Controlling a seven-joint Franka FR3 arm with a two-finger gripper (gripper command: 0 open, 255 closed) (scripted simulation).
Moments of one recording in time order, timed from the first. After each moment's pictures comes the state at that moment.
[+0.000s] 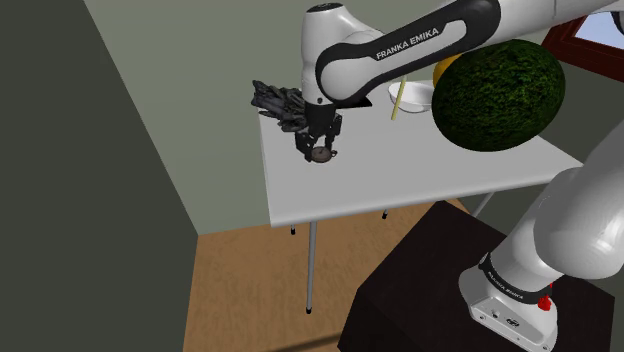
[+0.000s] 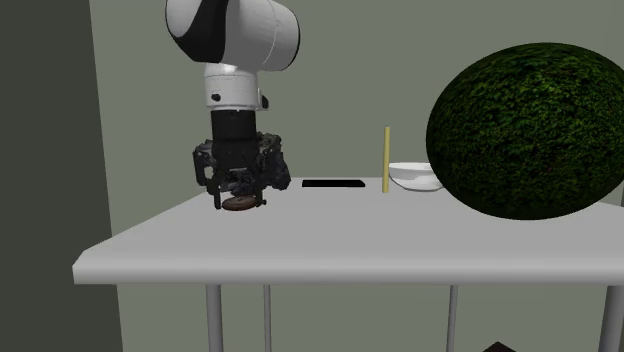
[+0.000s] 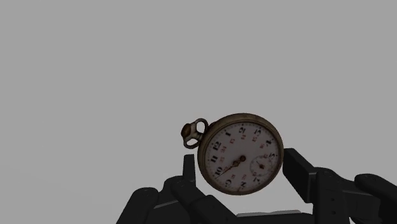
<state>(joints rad) 0.06 -0.01 0.22 -2.11 -0.03 2.10 0.36</state>
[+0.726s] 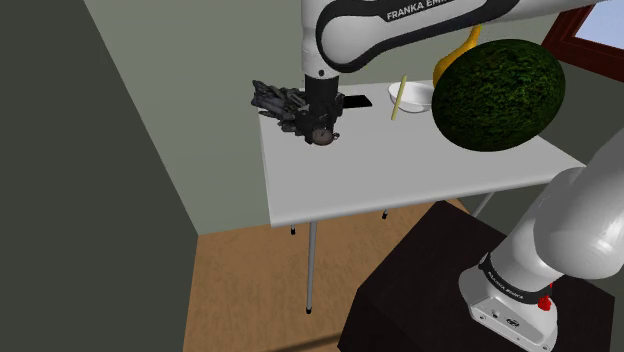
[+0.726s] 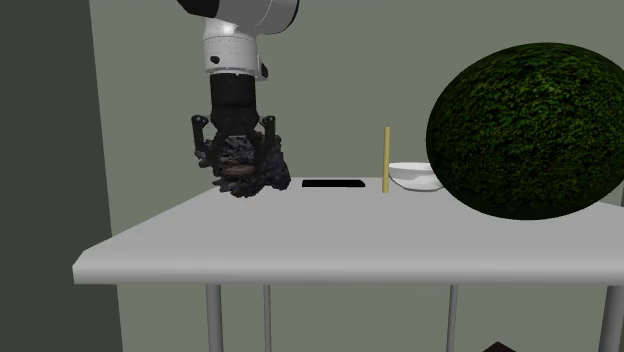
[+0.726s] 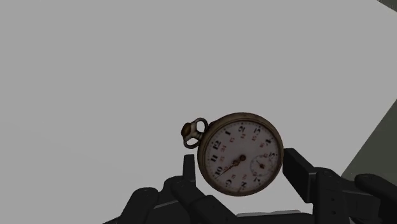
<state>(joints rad) 0.06 -0.05 0.22 -2.01 -0.02 1.96 0.34</state>
